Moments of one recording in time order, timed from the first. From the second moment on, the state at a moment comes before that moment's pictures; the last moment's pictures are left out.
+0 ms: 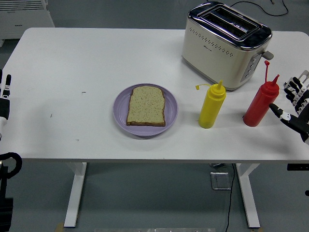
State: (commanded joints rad) left arm -0.10 0.00 -1.85 -1.40 0.32 0.08 -0.05; right arm 0.02 -0.34 1.34 1.32 -1.09 -0.14 0.38
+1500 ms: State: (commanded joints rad) left arm -0.07 0.00 -1.87 -1.40 0.32 0.08 -0.05; right arm 0.23 -0.20 1.11 1.13 -0.91 -0.39 0.40
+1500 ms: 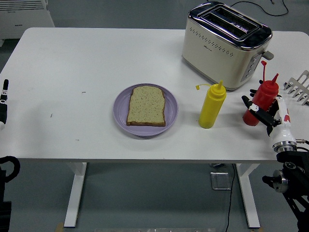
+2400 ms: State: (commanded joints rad) left arm -0.07 0.00 -1.87 -1.40 0.32 0.08 -0.05; right arm 0.27 -0.15 1.08 1.07 -0.71 -0.55 0.49
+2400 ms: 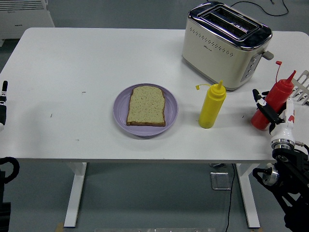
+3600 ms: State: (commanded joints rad) left arm -0.07 0.00 -1.88 -1.40 0.32 0.08 -0.05; right arm 0.42 -0.27 1.19 1.31 -1.09 -0.54 0.33
